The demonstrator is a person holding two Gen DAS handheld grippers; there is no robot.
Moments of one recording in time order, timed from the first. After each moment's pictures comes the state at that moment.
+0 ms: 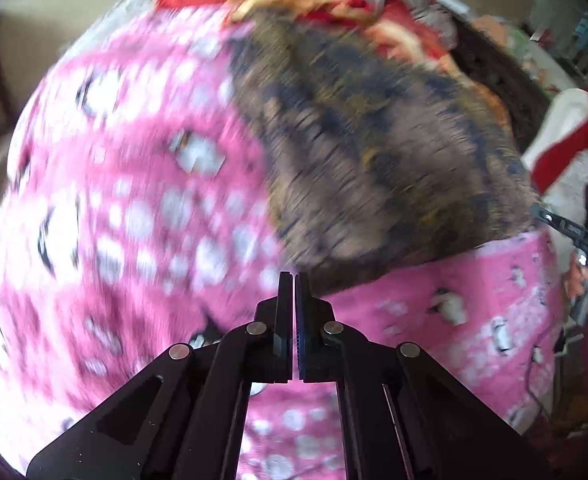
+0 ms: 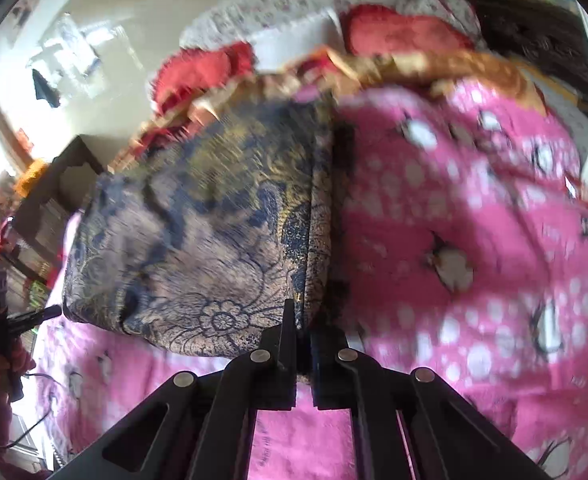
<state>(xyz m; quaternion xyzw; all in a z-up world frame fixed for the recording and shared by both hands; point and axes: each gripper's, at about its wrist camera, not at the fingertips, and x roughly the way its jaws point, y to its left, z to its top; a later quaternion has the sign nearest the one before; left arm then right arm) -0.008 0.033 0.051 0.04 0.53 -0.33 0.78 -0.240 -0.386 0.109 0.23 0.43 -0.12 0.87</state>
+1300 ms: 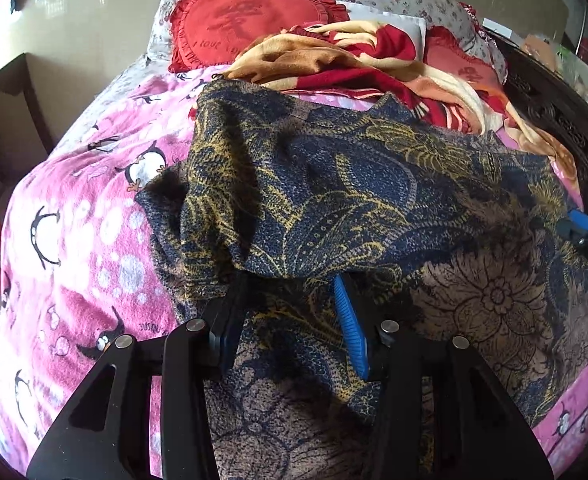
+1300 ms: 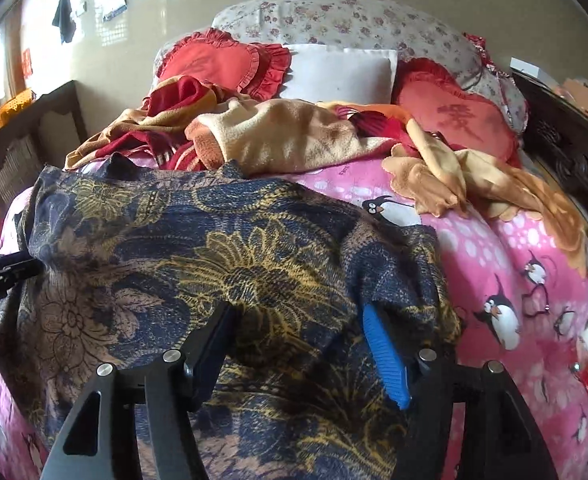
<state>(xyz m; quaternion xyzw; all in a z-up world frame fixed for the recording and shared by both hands) 0.072 -0.093 0.064 0.07 0.44 -0.24 0.86 -0.076 -0.376 0.118 0.04 0.41 -0.14 0.90</state>
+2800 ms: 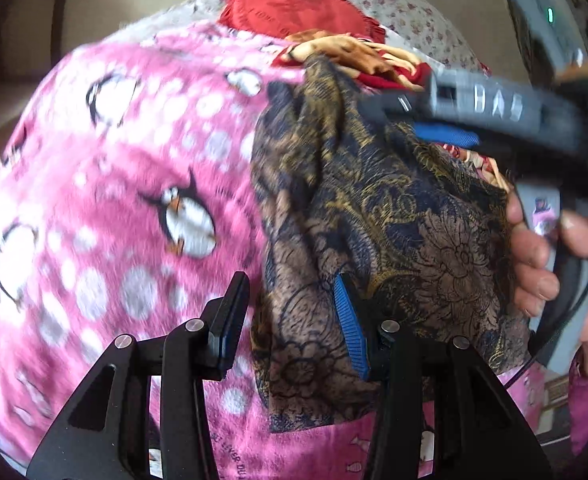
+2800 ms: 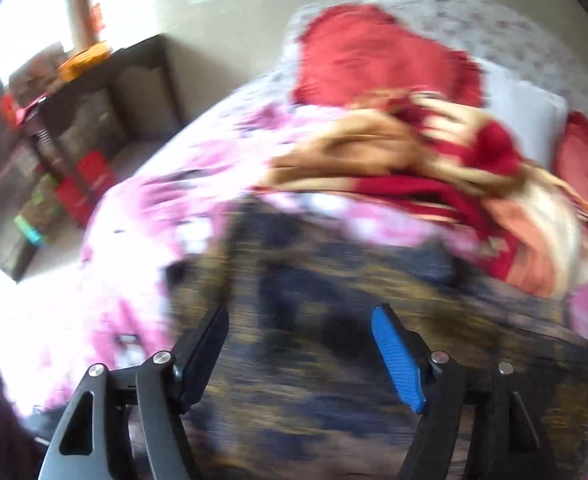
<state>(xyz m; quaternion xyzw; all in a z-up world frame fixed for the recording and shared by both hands) 0.036 0.009 0.049 -0.11 0.49 -0.26 0.83 0.089 -0.146 0.141 0.03 0.47 0.04 0.88</state>
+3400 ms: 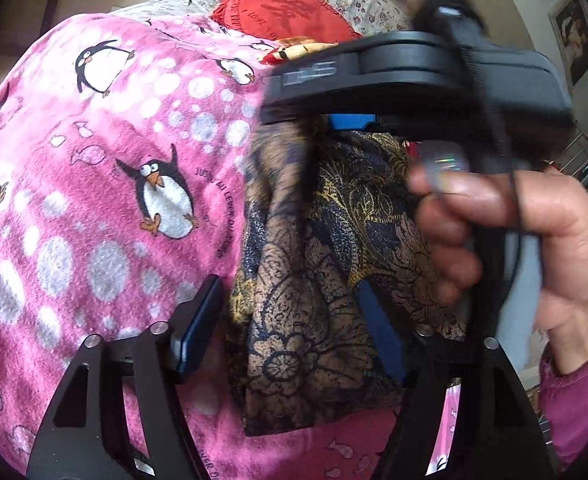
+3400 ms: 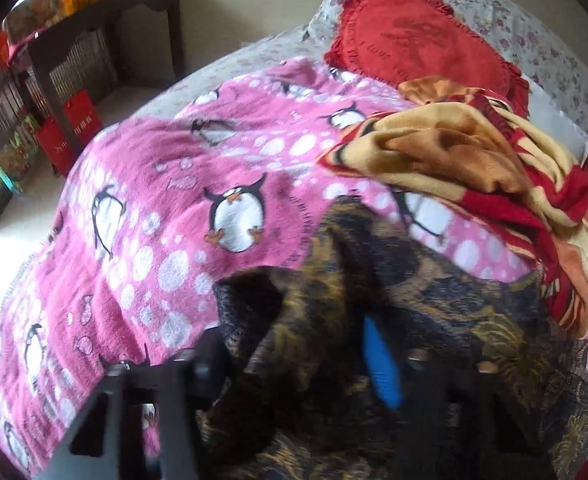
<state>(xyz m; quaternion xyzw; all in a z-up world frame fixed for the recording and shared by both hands) 0.021 0.019 0.041 -0.17 0.47 -0.30 0.82 0.130 -0.095 0.107 -0.04 0.52 0.02 0.85</state>
